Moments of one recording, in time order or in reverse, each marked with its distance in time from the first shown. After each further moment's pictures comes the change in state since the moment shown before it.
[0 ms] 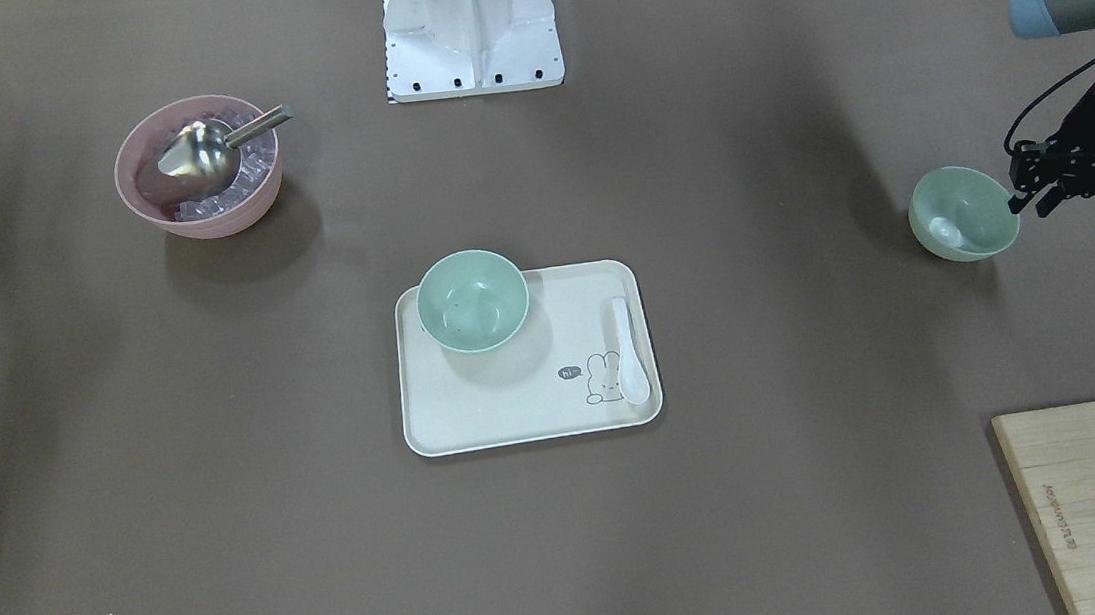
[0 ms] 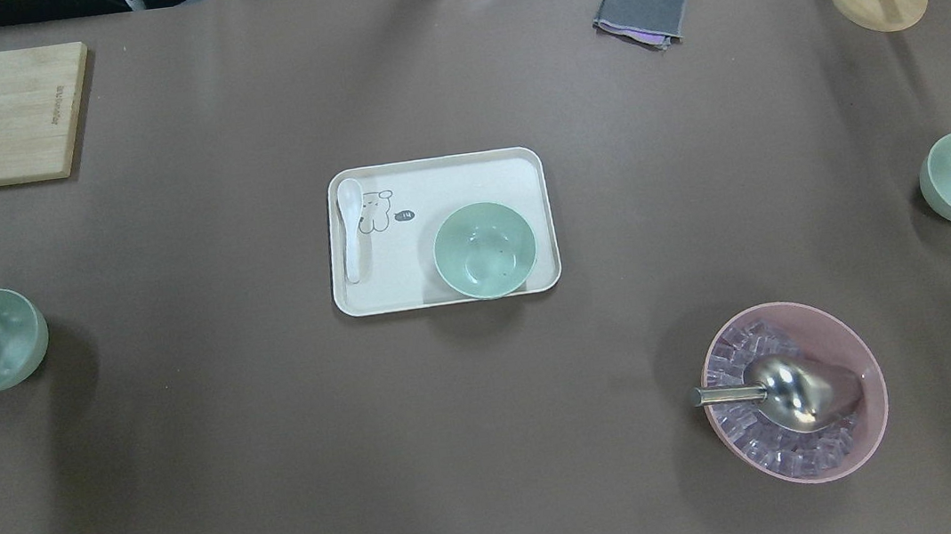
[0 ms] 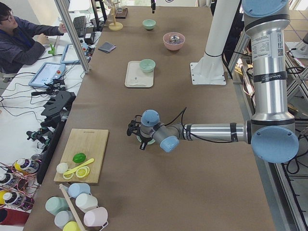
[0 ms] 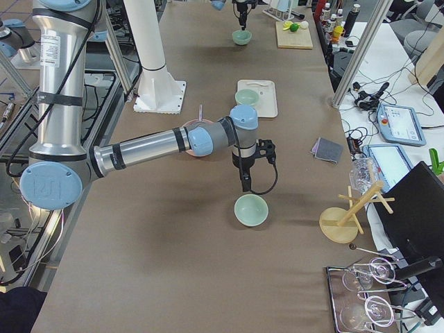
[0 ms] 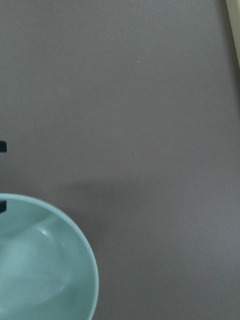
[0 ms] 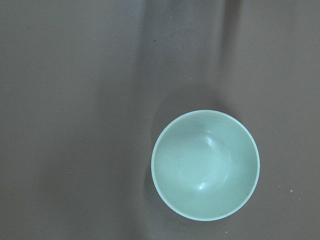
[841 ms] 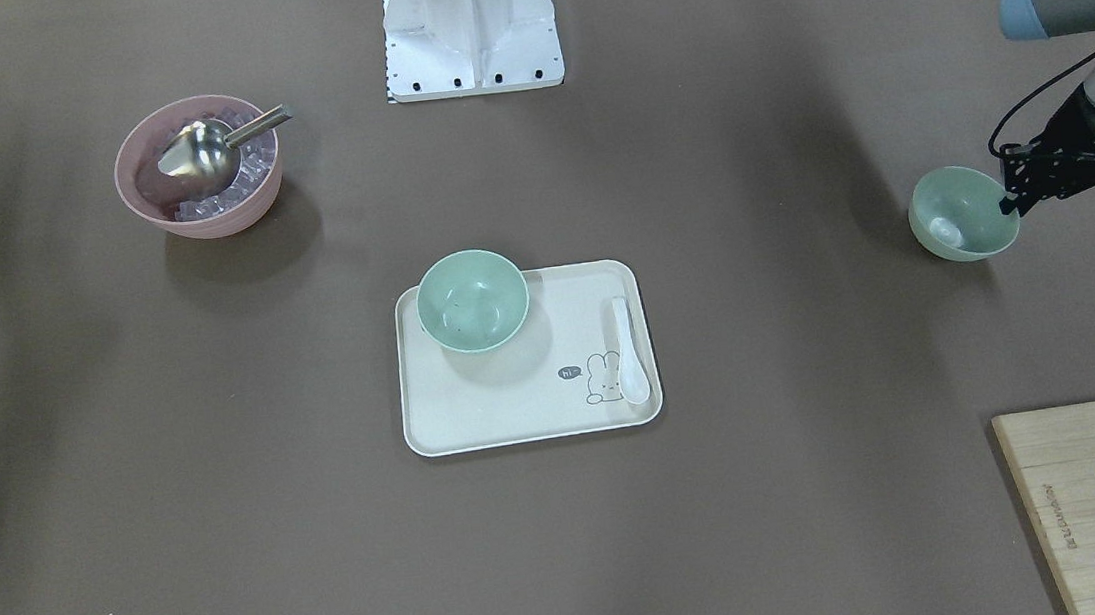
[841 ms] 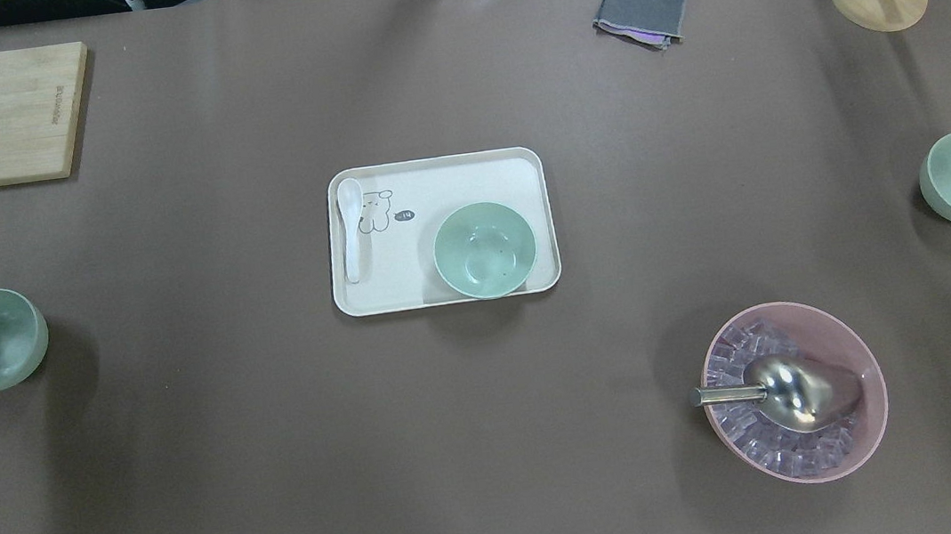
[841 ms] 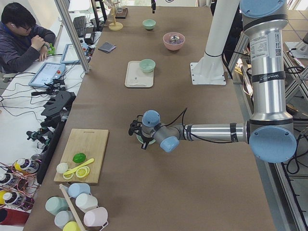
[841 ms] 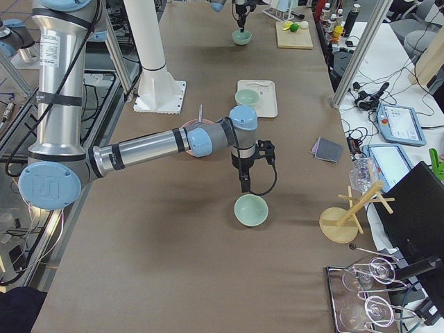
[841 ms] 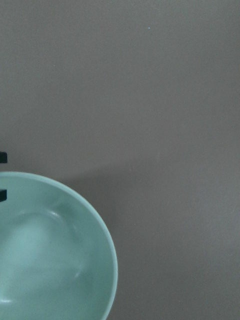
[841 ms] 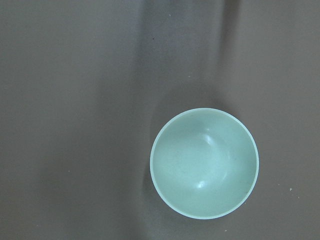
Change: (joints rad) left arm 0.025 0.000 0.010 -0.017 0.000 0.000; right arm 0.000 -0.004 0.000 0.000 0.000 0.000
